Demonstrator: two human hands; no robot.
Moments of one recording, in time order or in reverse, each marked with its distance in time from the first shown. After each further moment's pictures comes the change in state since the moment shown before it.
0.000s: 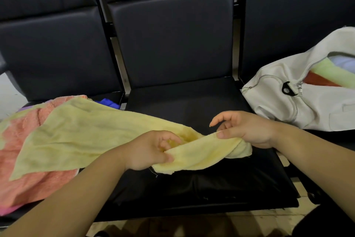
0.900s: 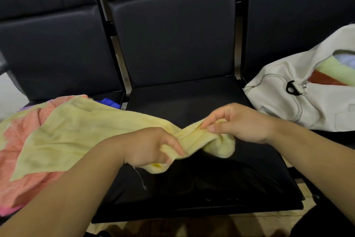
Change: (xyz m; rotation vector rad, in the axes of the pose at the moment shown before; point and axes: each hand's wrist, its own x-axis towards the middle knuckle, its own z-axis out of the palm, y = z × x) left_hand -0.008 0.035 -0.018 0.341 -0.151 0.005; right_hand -0.004 -0.039 0.020 -0.162 -0.014 -0.187
